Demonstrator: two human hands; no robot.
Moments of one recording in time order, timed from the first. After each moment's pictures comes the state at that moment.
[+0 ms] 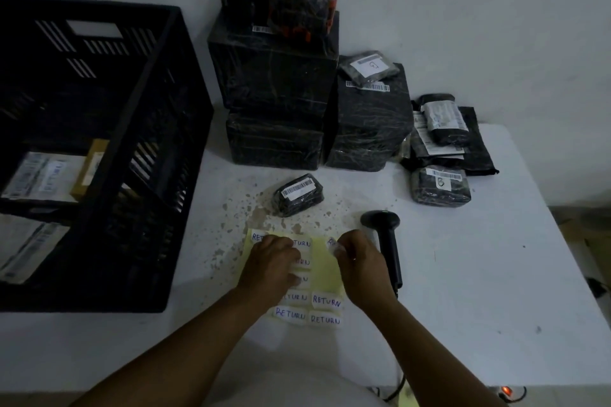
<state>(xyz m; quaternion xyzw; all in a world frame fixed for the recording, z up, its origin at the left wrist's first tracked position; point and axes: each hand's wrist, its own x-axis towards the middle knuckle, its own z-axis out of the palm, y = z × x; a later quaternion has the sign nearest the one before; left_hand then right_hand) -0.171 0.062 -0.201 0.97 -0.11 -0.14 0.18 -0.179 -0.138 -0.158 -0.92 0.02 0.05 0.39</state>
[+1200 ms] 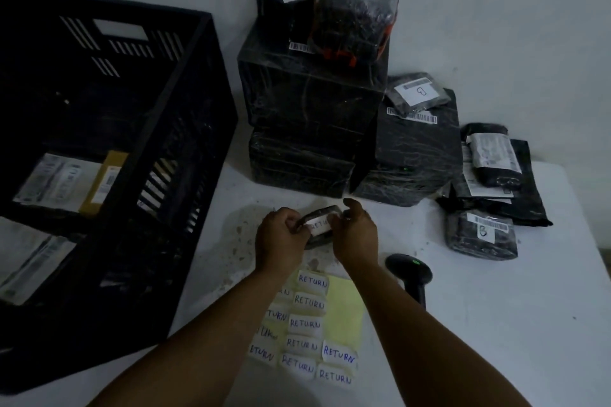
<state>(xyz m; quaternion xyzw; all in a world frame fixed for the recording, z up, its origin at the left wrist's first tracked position) -0.069 0.061 -0.185 0.86 0.22 0.01 0.46 -0.033 -0.080 -0.193 -0.92 0.09 0.05 0.37</state>
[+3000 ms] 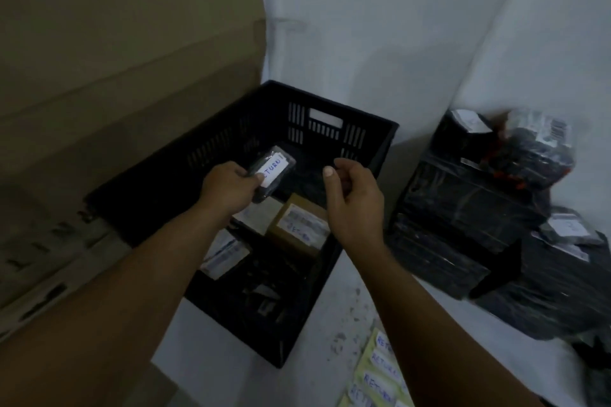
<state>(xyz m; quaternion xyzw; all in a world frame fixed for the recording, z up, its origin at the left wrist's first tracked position) -0.134 0.383 0.018 0.78 0.40 0.12 0.46 -0.065 0.181 0.012 -0.79 -0.24 -0.09 0.56</state>
